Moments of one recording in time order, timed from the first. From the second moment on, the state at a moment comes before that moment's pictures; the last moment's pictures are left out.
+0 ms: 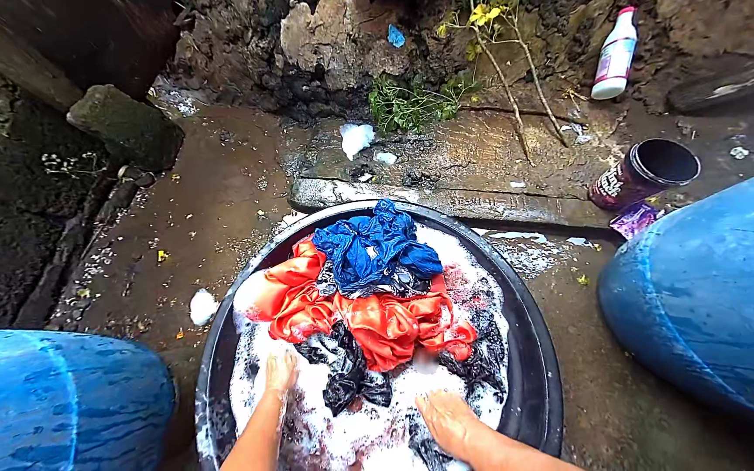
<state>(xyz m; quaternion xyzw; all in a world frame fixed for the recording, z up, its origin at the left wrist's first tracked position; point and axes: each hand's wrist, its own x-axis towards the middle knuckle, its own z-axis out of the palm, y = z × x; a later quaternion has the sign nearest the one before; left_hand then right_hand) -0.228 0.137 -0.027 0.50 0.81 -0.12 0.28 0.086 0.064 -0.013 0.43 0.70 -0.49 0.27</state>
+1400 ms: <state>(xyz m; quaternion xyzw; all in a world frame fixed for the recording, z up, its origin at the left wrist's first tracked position) -0.172 0.133 0.148 0.65 0.73 0.23 -0.05 0.082 0.038 -0.036 0.34 0.88 -0.26 -0.20</state>
